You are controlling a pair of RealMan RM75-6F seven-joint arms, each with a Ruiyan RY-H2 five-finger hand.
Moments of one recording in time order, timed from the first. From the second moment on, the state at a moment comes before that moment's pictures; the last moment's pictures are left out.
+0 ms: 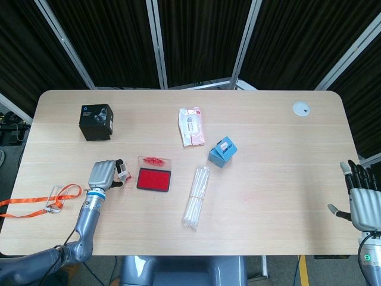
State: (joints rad) left arm -0.57 -1.75 -0.23 -1.24 0.97 1.02 0.34; right arm 0.11 -1.17 0.12 -1.50 -1.39 1.44 -0.10
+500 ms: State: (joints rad) left arm -0.58 -1.64 -0.22 -1.38 1.11 1.02 0.25; right arm 0.11 -1.17 0.13 -1.51 -1.38 1.44 -0.10
